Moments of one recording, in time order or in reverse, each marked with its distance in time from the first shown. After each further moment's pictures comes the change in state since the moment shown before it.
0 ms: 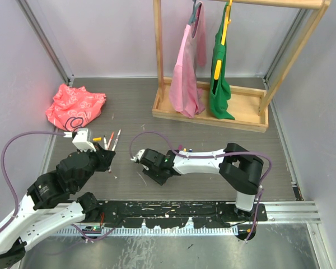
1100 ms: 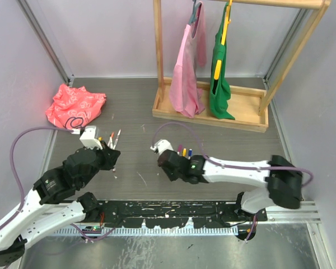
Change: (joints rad) left arm 0.000 0.052 0.000 0.032 0.034 0.003; right arm 0.016 -0.325 -0.205 0.053 0.213 0.221
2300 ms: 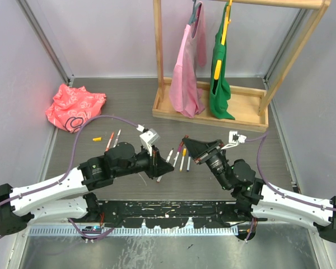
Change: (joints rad) left arm -0.218 0.413 -0.031 0.605 0.548 0.089; right arm -0.036 -0.878 -0.498 0.865 0.306 0.472
